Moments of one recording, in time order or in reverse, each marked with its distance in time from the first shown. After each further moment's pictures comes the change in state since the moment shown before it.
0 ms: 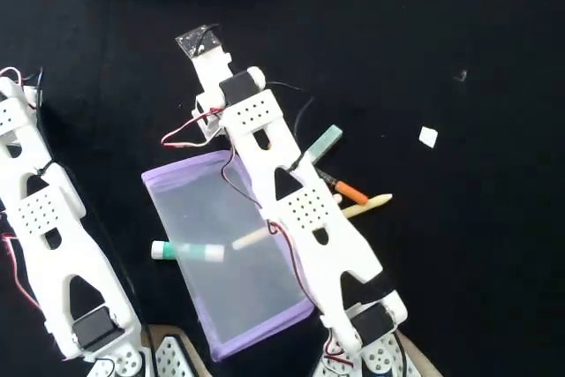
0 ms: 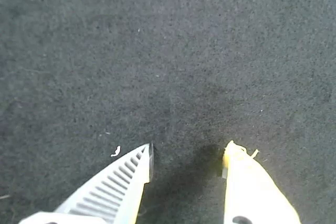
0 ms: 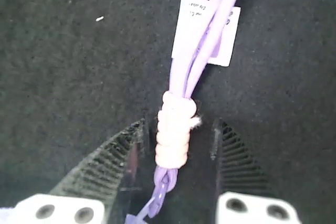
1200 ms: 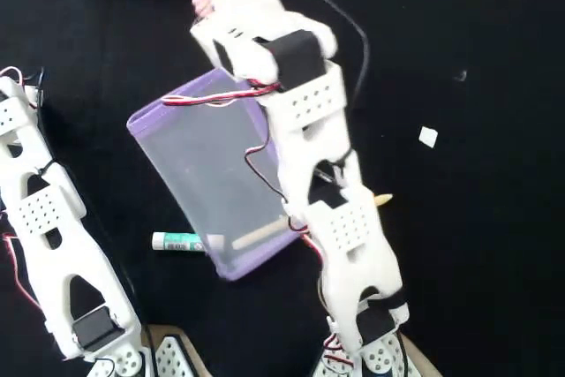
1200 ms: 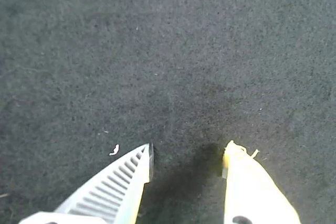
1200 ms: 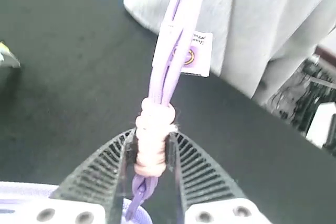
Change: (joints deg) left arm 0.4 0.0 0.0 -0.1 0.0; right arm 2.2 -38.9 0.0 0.4 11.7
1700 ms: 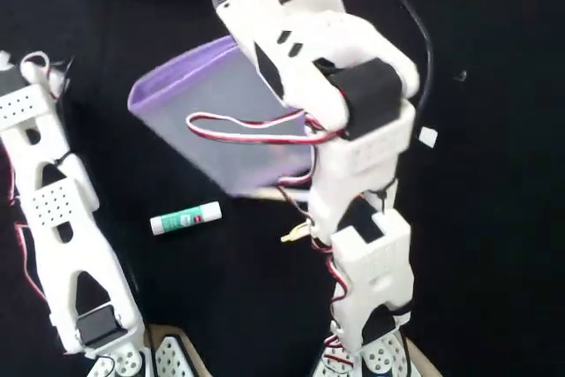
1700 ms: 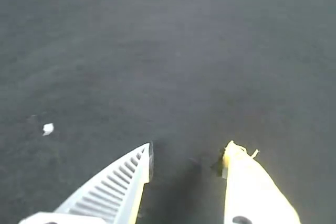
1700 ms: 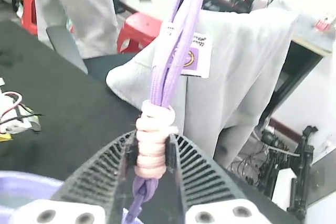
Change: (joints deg) left arm 6.4 -4.1 0.0 0.0 -14.3; right arm 1.2 -16.7 -0.1 0.0 2.9
